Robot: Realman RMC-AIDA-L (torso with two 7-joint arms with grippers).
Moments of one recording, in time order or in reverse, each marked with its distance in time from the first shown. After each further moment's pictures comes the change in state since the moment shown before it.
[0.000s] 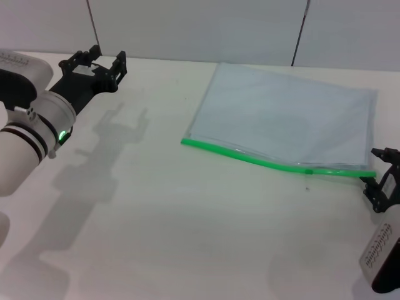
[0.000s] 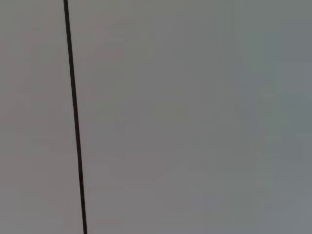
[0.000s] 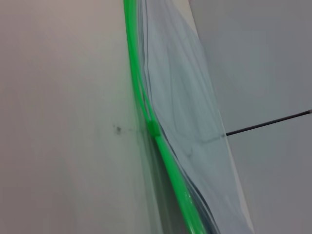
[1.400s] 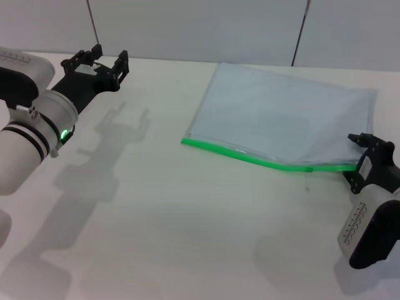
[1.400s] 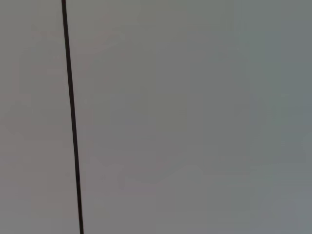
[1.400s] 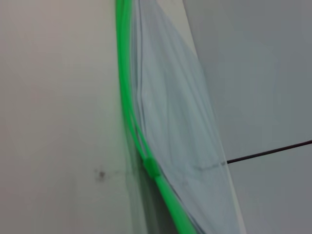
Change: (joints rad) left arm -0.005 -0.002 0.001 0.000 0.000 0.003 -0.009; right arm 0.193 0.001 -0.066 0.199 0.121 0.102 0.006
